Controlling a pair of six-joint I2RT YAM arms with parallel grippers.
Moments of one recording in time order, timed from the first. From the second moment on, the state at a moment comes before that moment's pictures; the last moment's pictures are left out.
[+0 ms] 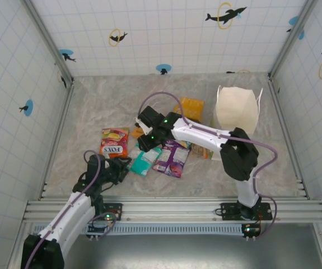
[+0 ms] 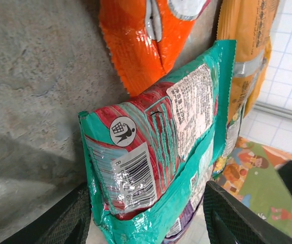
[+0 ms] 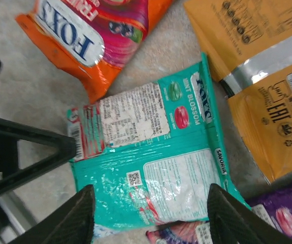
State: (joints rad) left arm -0.27 0.58 0.04 -0.13 0.43 -1.40; right arm 0.98 1.99 1.63 -0.74 -0.19 0.29
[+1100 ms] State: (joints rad) left arm -0.32 0.79 0.02 0.10 0.42 -1.37; right arm 0.91 2.11 1.51 -0.61 -0.28 0.32
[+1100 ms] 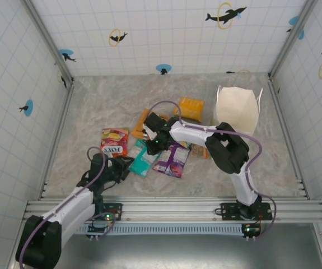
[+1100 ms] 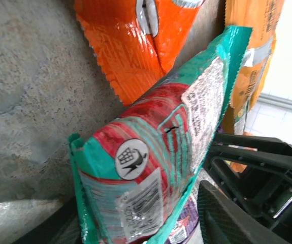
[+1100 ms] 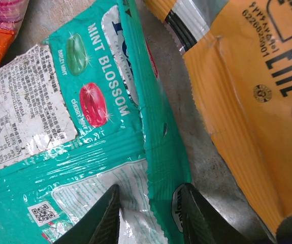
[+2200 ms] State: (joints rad) left arm -0.37 0.97 0.69 -0.28 0.41 -0.69; right arm 0.80 1.54 1.35 -0.36 -0.31 0.35
